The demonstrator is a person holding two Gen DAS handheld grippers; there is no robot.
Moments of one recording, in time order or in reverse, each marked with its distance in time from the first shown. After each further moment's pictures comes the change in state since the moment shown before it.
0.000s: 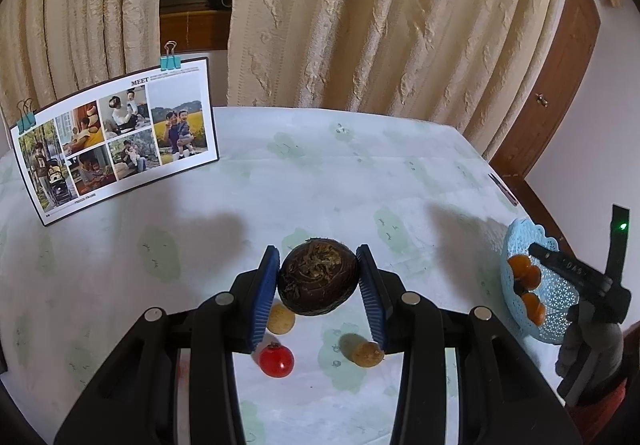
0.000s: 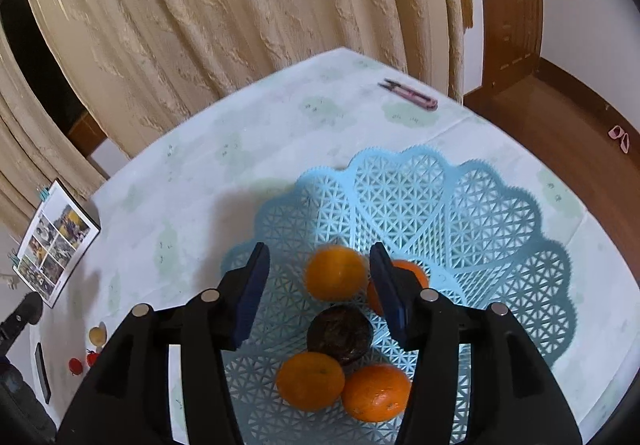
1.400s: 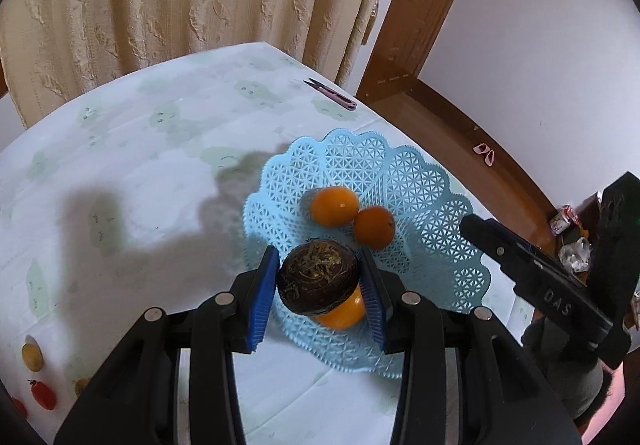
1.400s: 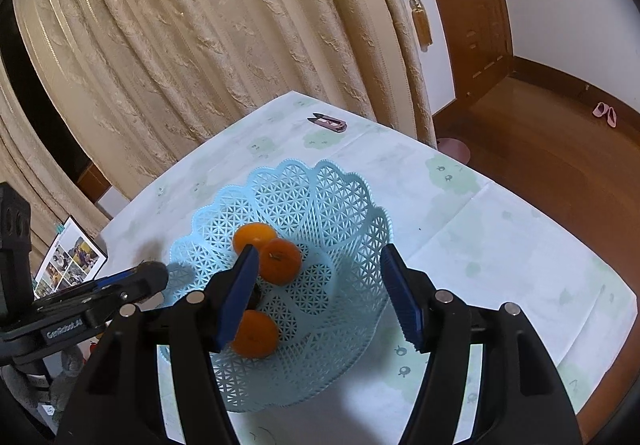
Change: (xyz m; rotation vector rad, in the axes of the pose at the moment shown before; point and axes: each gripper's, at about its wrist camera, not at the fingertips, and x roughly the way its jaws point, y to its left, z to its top) left arm 0.086 -0.246 -0.027 0.336 0.224 -0.335; right arm -0.072 -0.101 -0.039 0.115 -0.151 0.030
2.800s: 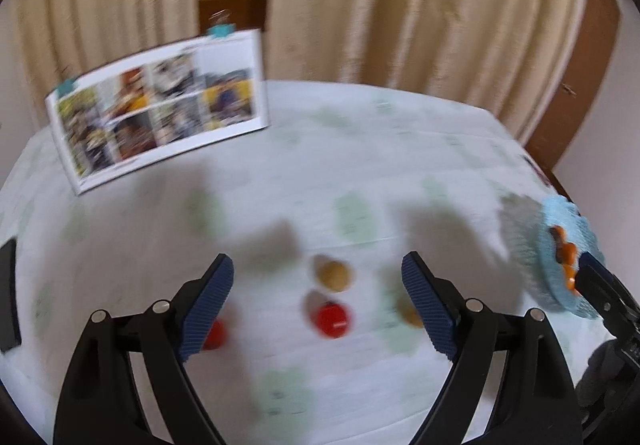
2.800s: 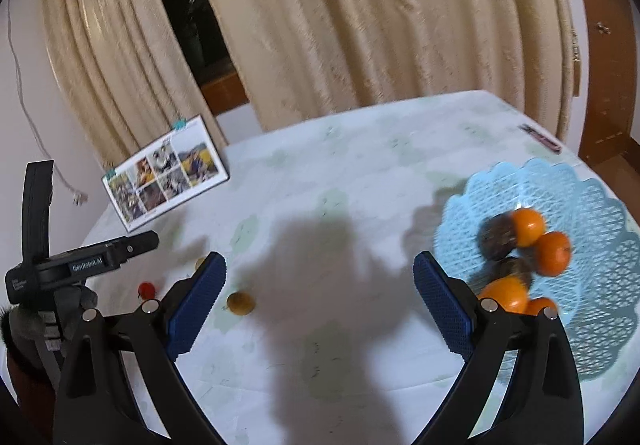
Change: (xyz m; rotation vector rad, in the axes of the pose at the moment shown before) left arm -0.164 0.218 -0.123 -0.388 -0.170 0.448; right arm 0.019 0.204 -0.069 -0.384 0.077 0.321
